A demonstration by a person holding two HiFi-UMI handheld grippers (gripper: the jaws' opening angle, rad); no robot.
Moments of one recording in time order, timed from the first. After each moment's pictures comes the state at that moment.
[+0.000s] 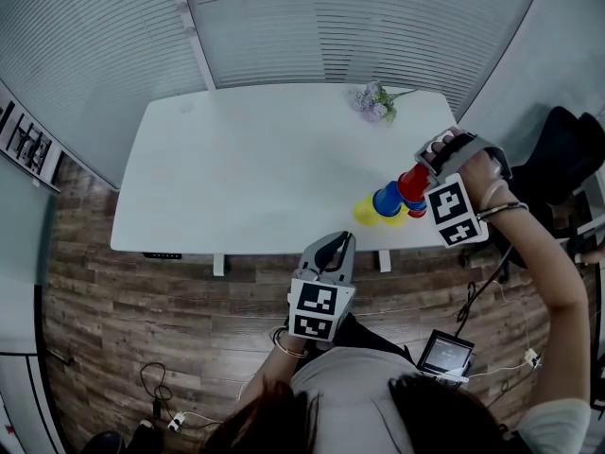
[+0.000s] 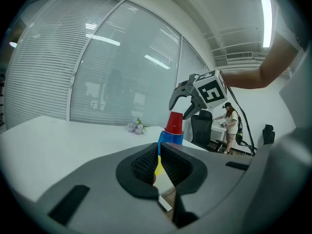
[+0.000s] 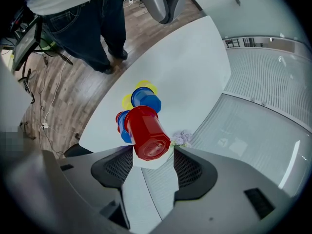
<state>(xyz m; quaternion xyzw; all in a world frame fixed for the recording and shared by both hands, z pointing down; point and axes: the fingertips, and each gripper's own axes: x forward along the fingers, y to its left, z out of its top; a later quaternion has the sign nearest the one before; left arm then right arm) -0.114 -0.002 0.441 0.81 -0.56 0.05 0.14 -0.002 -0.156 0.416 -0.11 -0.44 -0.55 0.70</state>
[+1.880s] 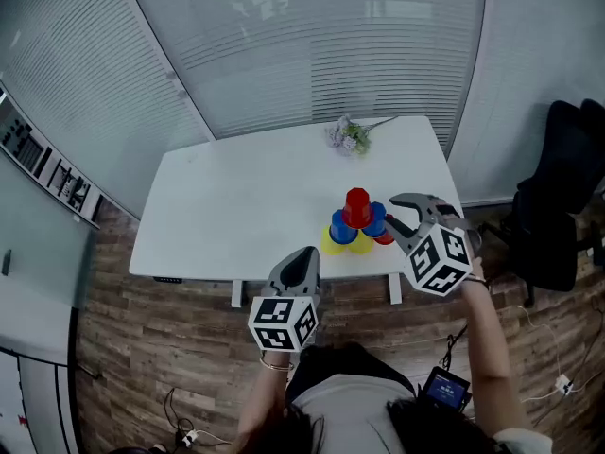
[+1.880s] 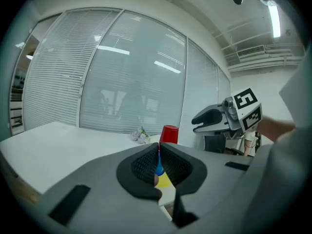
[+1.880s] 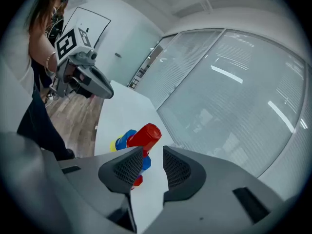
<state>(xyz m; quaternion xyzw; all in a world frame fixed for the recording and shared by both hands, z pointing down) -0.060 -0.028 0.396 0.75 -0.65 0.03 0.14 0.054 -0.123 0.373 0.18 -0.87 -0.28 0.36</state>
